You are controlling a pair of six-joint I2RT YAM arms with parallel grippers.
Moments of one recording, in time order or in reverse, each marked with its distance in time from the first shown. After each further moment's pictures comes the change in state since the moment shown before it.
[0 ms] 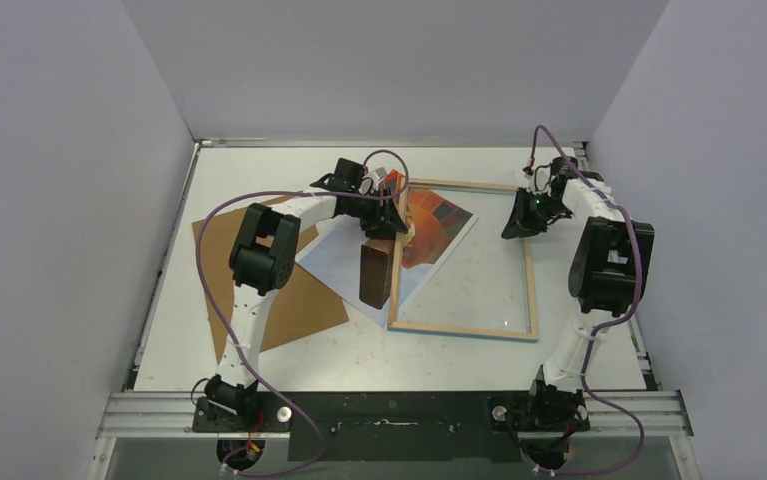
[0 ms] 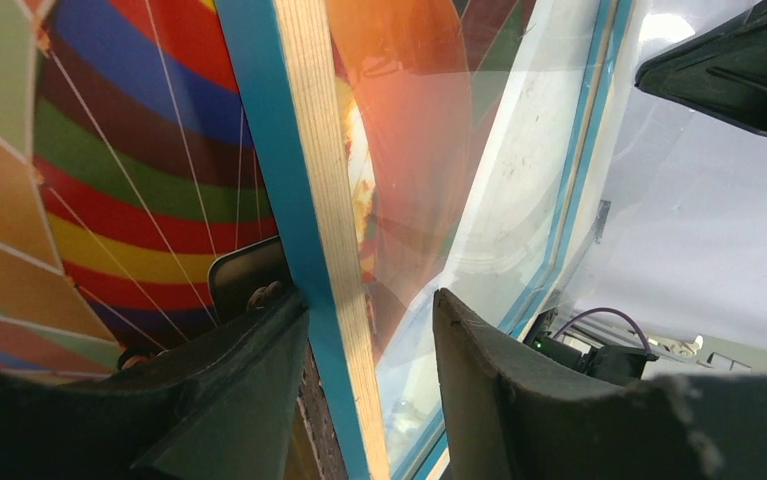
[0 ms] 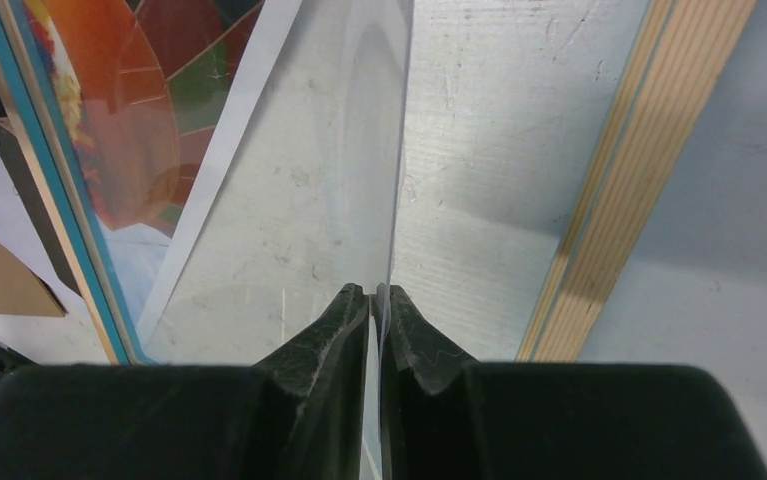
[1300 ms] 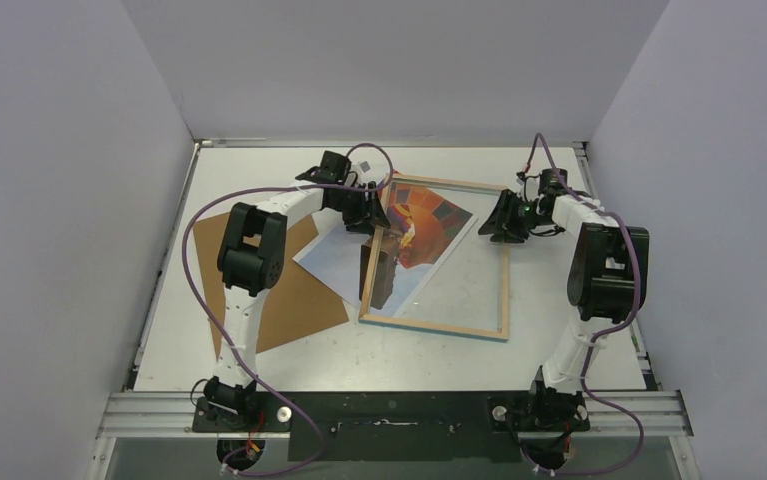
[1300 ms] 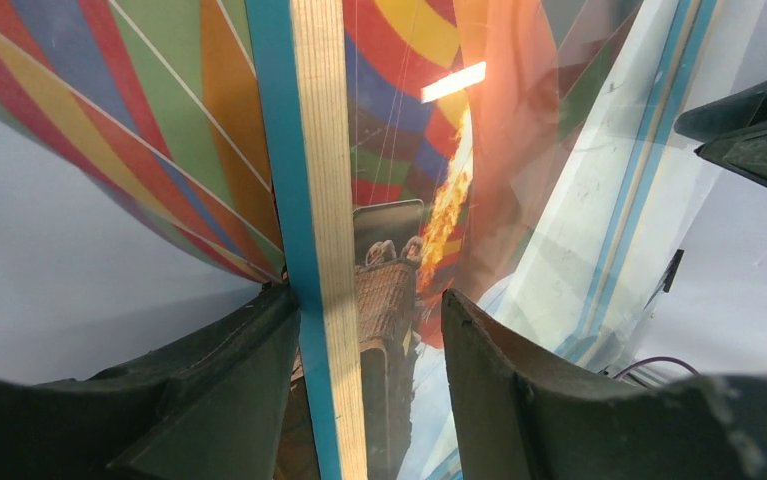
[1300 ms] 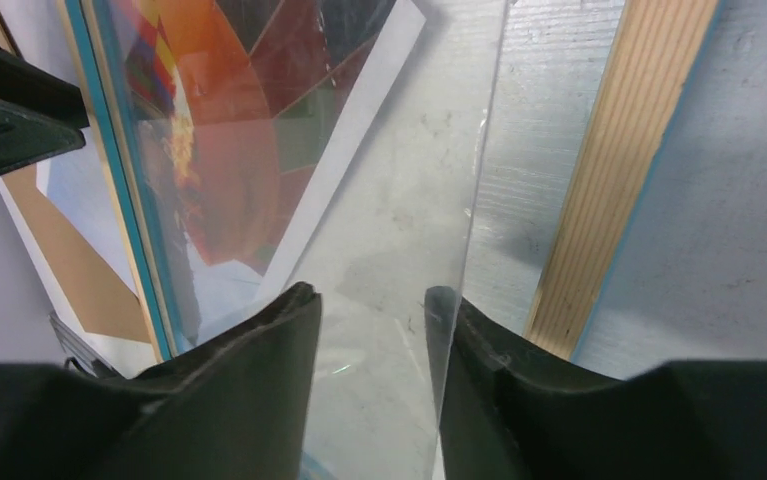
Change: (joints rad) left arm 0.060 -0.064 -0.005 -0.137 -0.159 0.109; right arm 0.041 -0.066 -0.232 0.325 -0.132 0.235
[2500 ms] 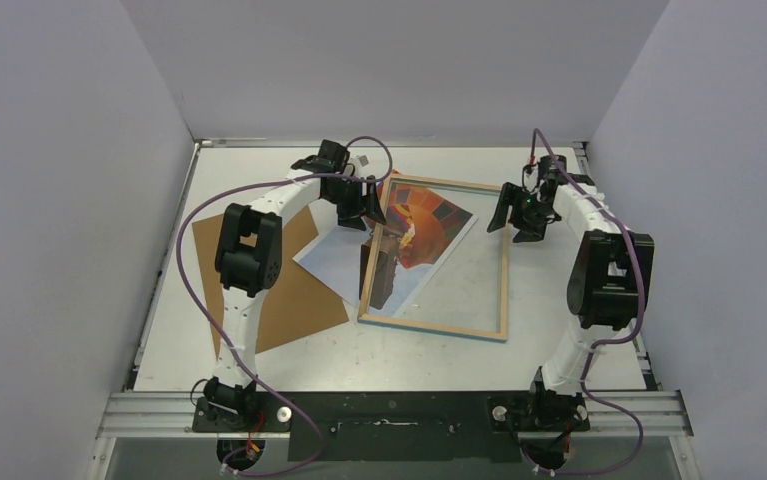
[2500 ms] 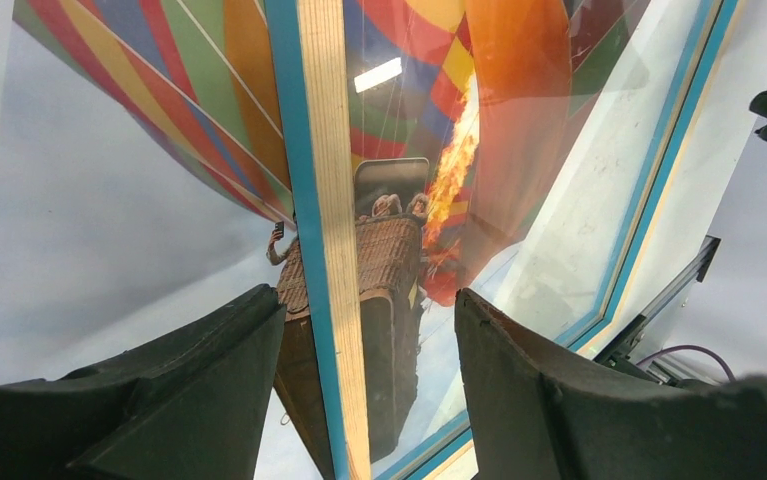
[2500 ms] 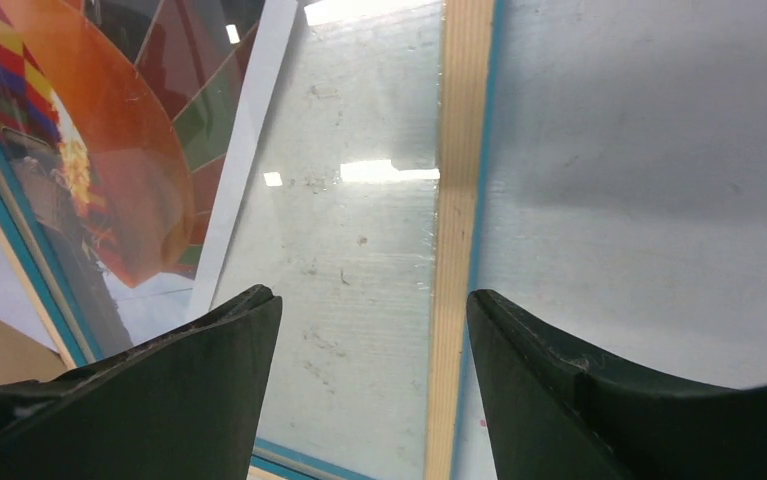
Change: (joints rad) left arm 0.007 -0.019 0.113 -0.217 -0.053 0.088; right arm 0.033 -0.057 0.116 -0.233 0.304 0.004
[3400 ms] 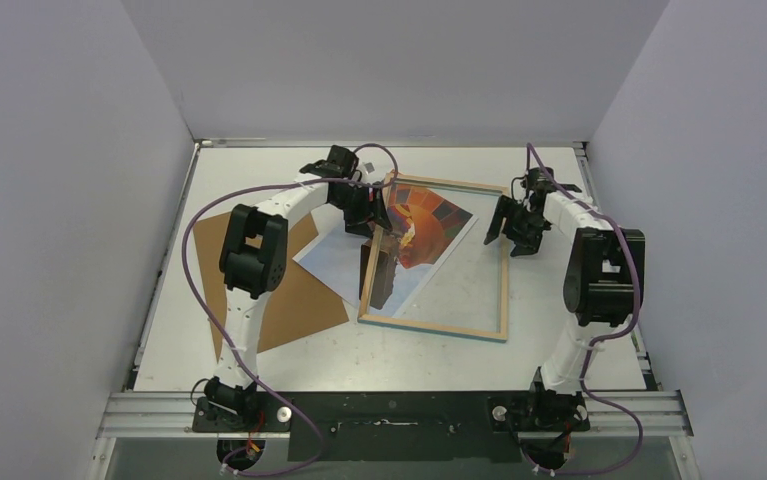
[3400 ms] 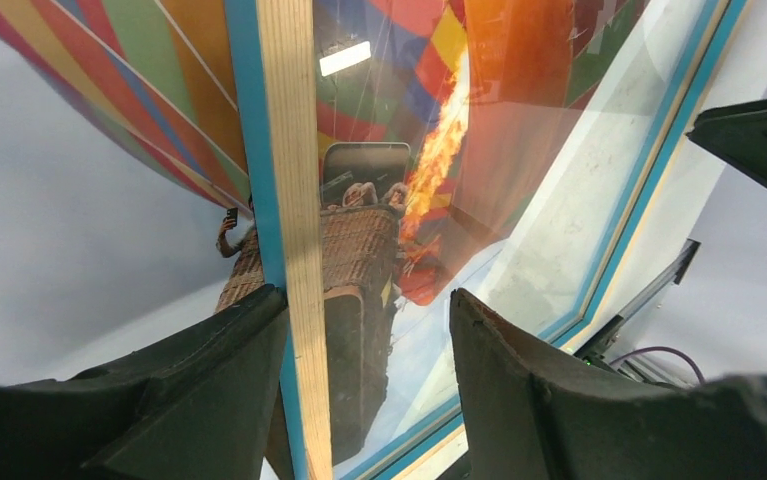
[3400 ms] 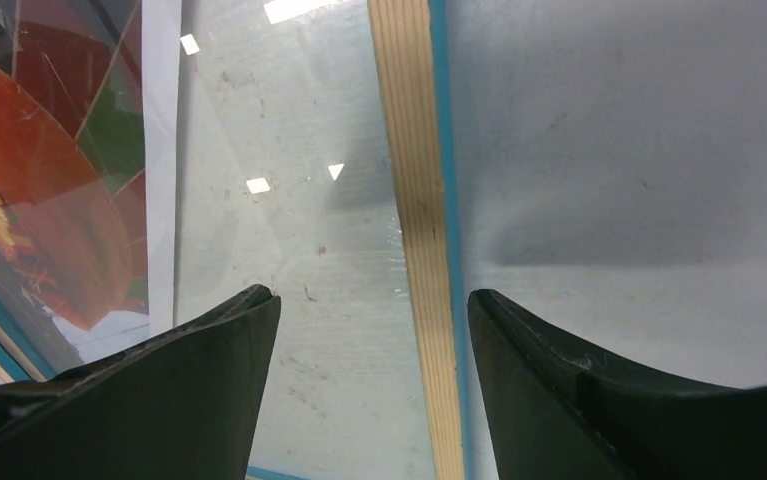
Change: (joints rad) left arm -0.042 0.000 -0.018 -0.001 -0.025 -0.077; right arm 0.037 0.001 -0.085 0.031 0.132 0.107
